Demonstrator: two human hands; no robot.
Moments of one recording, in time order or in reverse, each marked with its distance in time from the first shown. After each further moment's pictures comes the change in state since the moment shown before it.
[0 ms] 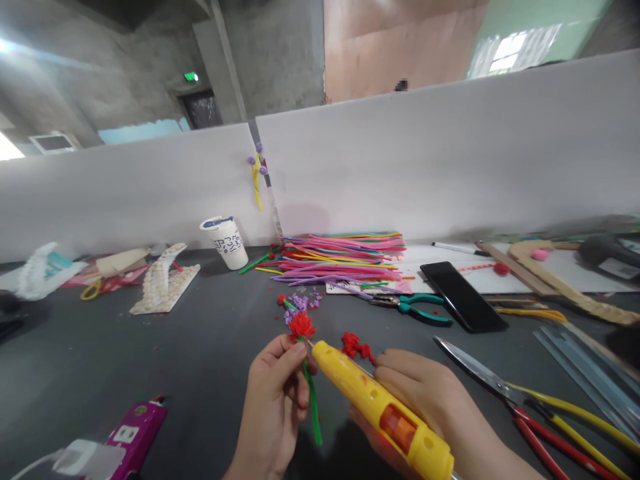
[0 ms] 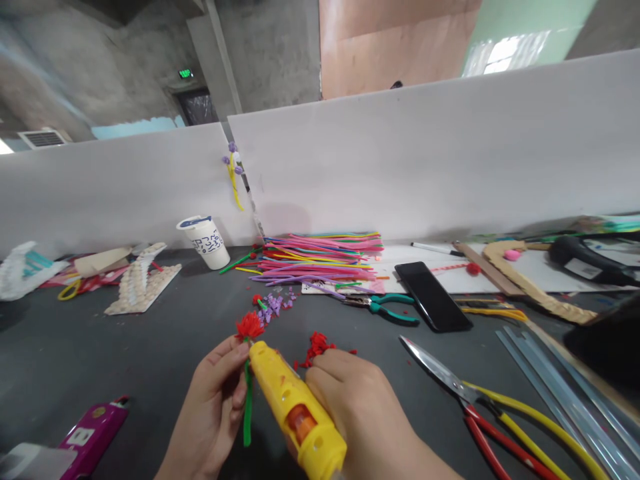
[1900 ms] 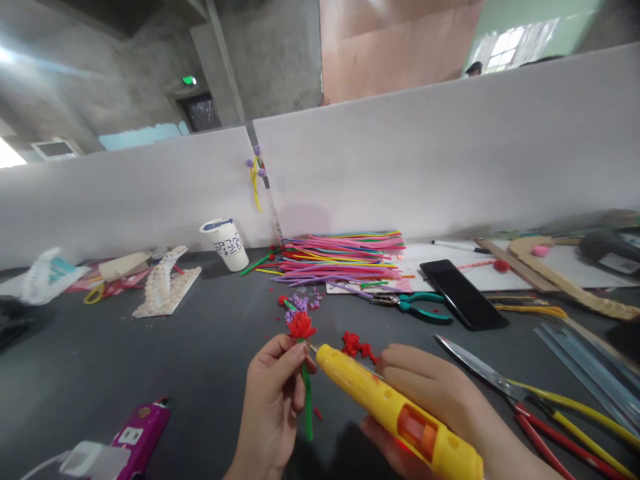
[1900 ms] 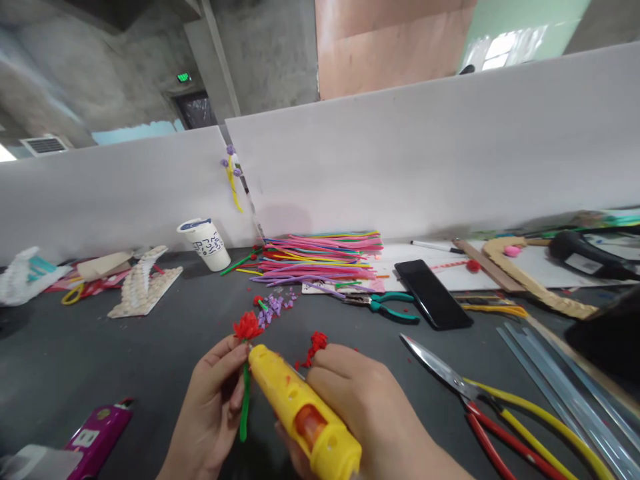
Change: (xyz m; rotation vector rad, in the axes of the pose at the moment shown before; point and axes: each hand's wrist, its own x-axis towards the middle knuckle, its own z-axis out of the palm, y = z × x) left_hand 0.003 0.001 -0.001 -0.008 -0.012 0.077; right_hand 0.006 -0.009 -0.017 0.051 0.011 0.025
